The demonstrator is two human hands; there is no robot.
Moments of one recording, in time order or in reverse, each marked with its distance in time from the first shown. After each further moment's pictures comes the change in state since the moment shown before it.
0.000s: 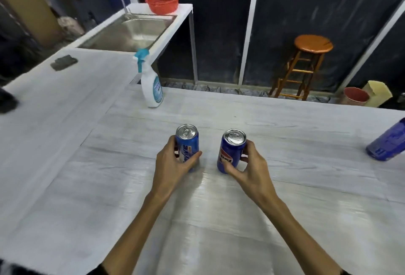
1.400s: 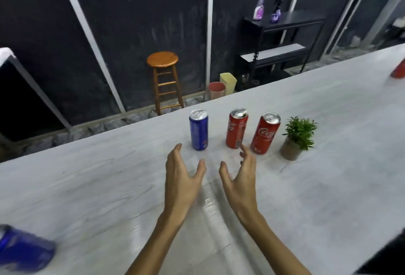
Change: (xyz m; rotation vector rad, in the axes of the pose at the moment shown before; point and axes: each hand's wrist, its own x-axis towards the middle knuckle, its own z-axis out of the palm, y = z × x) left_hand -0.100 0.249 0.349 -0.091 -0.420 0.186; right_hand -0.106 0.116 -0.304 -0.195 0.854 0.296
